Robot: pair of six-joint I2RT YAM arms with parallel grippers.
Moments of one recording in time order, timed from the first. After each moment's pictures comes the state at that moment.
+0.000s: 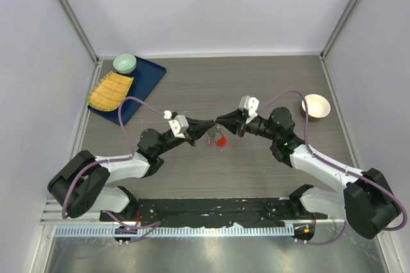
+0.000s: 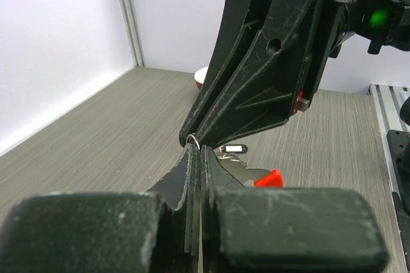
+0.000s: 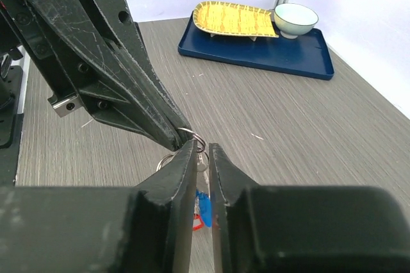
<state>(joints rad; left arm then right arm) -0.72 1.34 0.38 1.29 0.44 -0.05 0.56 1.13 0.54 0.67 -0.64 -0.08</state>
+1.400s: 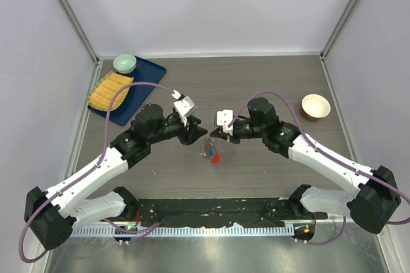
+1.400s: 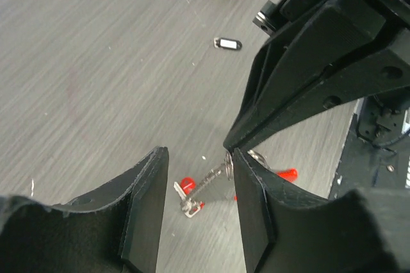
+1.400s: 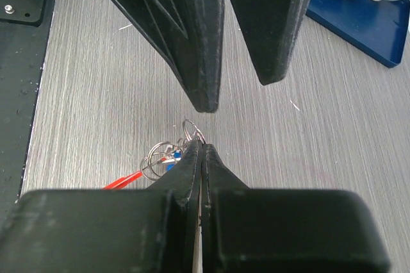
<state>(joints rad) -0.72 1.00 0.78 -0.01 0.35 0.00 0.72 1.15 0.85 -0.11 -0.64 -0.58</state>
